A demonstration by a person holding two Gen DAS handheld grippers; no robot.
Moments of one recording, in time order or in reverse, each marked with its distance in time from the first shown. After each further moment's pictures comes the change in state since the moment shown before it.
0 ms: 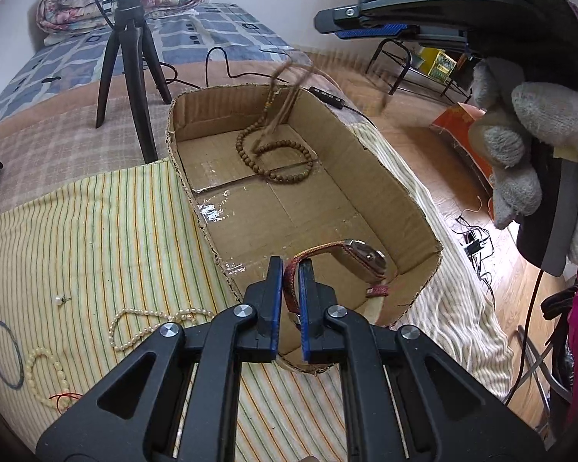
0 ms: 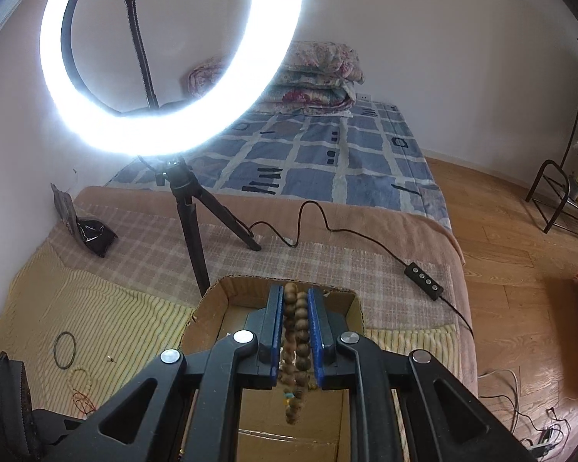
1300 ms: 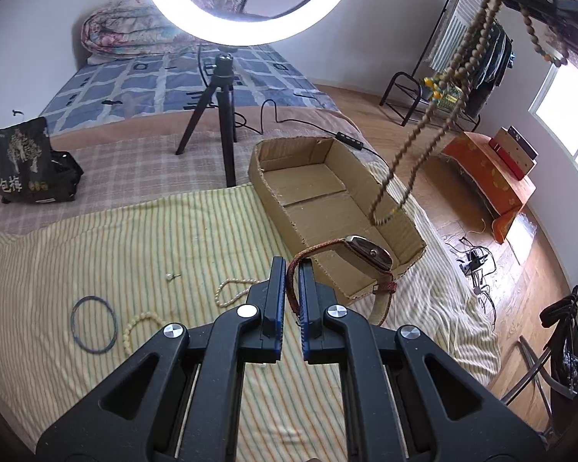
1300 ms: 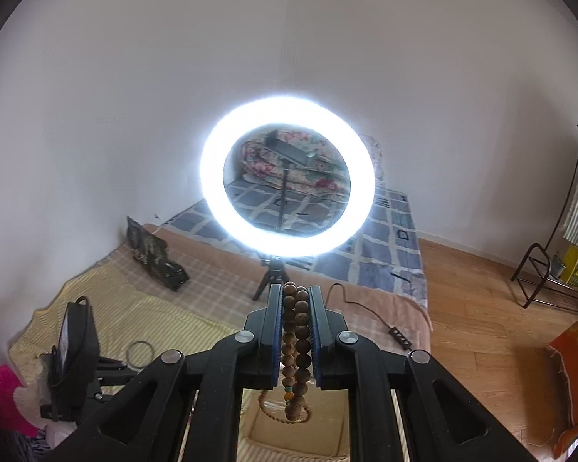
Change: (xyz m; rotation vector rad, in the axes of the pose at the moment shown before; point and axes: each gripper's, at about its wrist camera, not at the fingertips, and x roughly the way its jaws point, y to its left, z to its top) left arm -0.126 0.041 -0.020 -0.030 -0.108 0.056; right arm -0.206 0.079 0.012 -0.149 -0.253 -0.015
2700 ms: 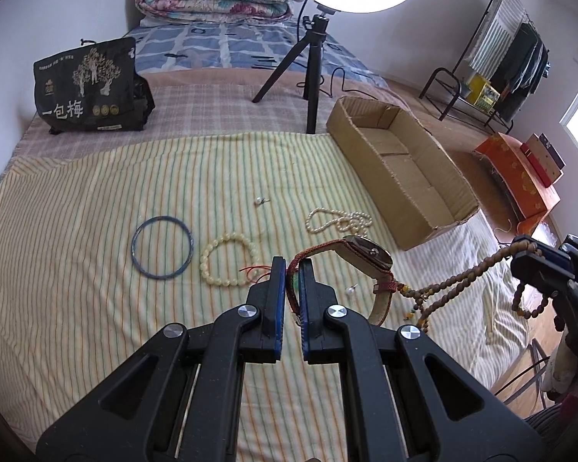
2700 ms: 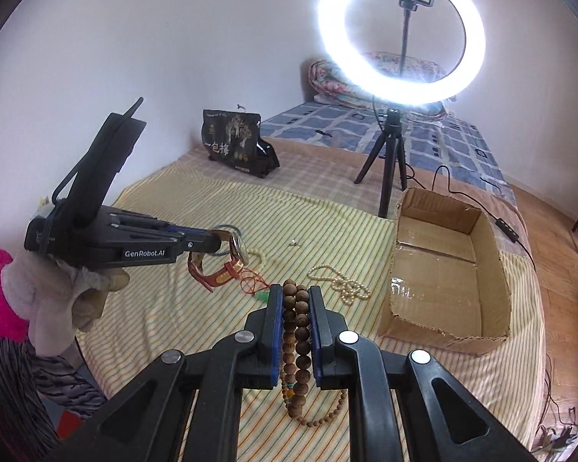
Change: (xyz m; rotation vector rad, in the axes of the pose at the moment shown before) left arm -0.030 0.077 -0.069 -0.098 0.047 0.102; right arm 0.017 0.116 -0.170 -0.002 0.181 0.246
